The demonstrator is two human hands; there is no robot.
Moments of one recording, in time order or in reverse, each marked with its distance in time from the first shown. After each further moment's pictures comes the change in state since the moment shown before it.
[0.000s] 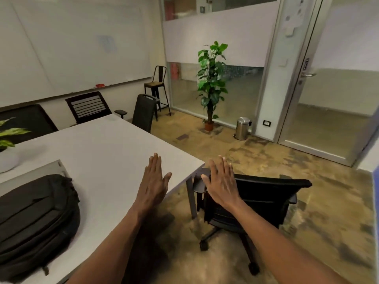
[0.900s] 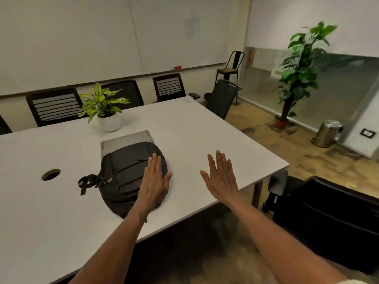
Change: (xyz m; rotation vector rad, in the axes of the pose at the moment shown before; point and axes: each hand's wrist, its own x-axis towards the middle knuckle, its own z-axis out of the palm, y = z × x) left_hand -0.132 -0.269 -0.144 0.124 0.155 -0.336; right_hand 0.007 -0.323 0.087 0.095 -0.119 -0.355
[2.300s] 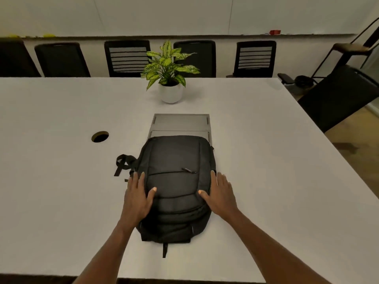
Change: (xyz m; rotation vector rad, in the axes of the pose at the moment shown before) left_hand 0.081 -0.248 0.057 0.050 0.068 -0.715; right_hand 0.243 -0.124 0.213 0.276 -0.421 -0.280
